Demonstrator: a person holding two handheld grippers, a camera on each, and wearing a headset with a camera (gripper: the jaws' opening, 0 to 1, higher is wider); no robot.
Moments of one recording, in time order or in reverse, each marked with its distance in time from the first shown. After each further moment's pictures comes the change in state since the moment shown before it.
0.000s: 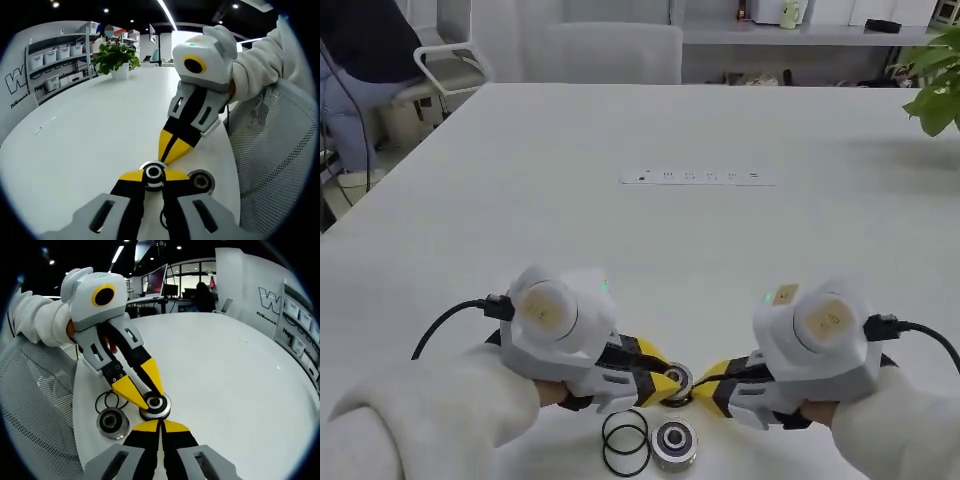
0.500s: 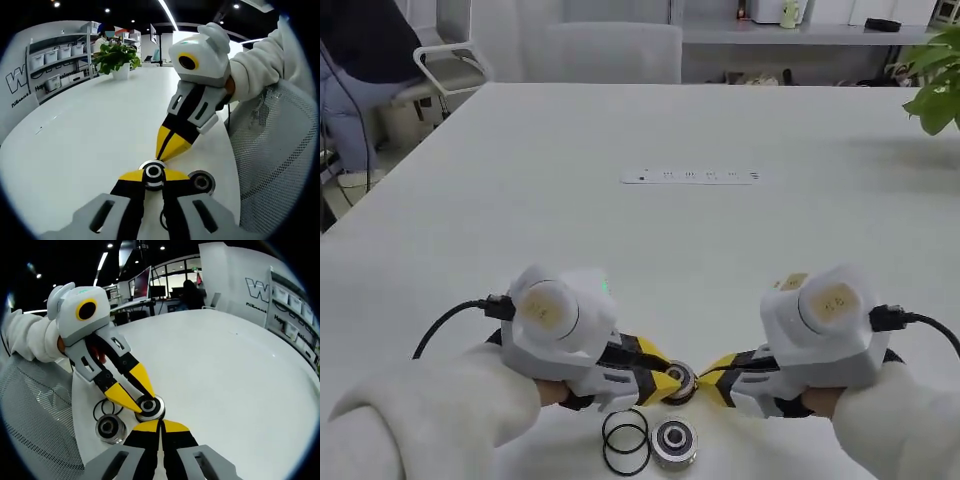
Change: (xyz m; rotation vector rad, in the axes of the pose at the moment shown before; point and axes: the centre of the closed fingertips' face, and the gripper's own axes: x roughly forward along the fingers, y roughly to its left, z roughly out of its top) left arm 0.000 0.000 0.001 -0.006 -0.002 0.007; right arm -0.004 -0.011 0.003 0.126 -0.021 -0.023
